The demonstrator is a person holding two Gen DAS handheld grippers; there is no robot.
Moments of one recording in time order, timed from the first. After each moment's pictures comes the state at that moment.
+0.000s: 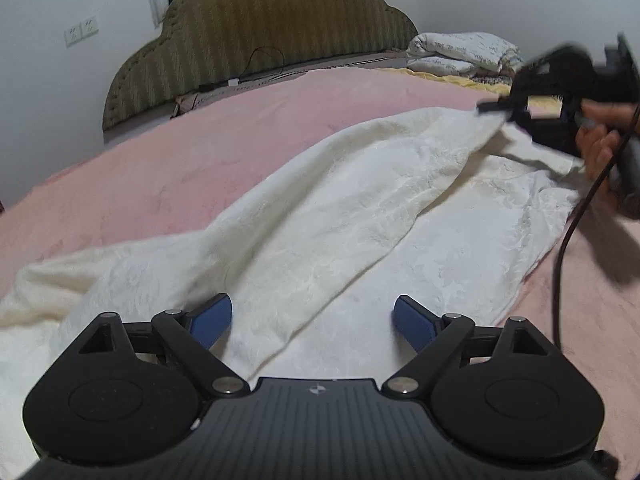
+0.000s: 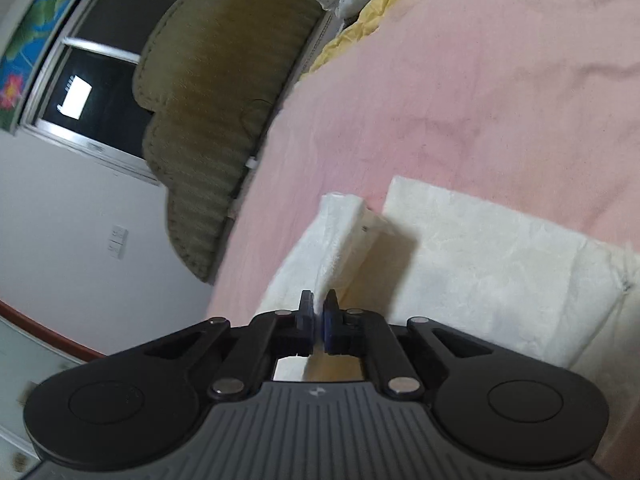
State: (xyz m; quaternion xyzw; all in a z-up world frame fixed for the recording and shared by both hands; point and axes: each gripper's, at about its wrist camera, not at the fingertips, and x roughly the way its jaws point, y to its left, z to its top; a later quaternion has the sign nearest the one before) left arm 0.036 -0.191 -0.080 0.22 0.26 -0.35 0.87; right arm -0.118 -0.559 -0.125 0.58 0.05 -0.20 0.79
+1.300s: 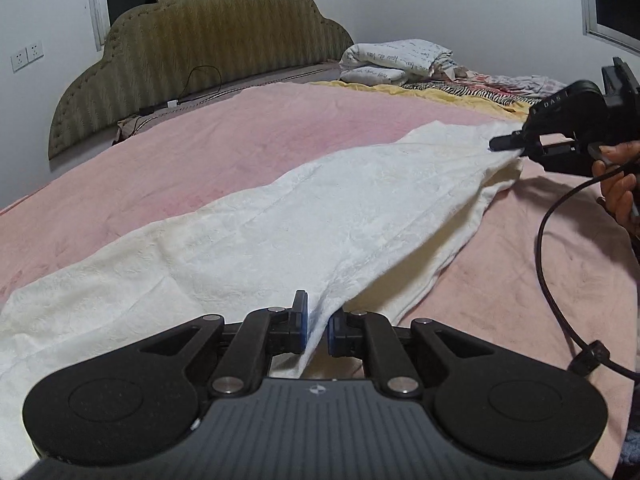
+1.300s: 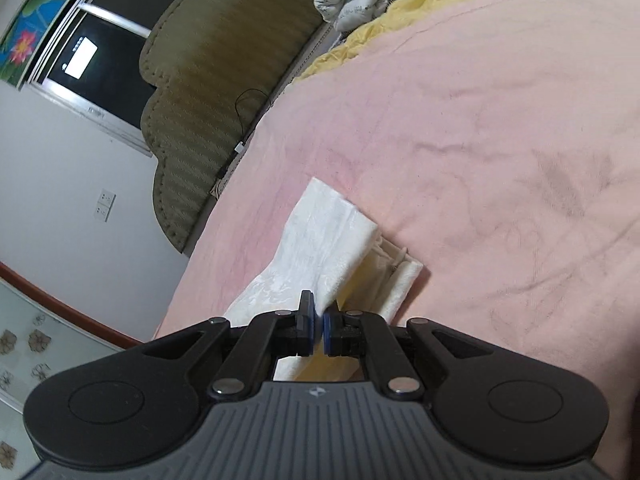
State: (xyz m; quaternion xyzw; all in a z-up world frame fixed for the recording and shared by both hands) left arm 0.005 -0.184 -0.070 0.21 0.25 -0.44 0.83; right arm -0.232 -0.538 -0.111 0.53 0.12 -0.23 0.81
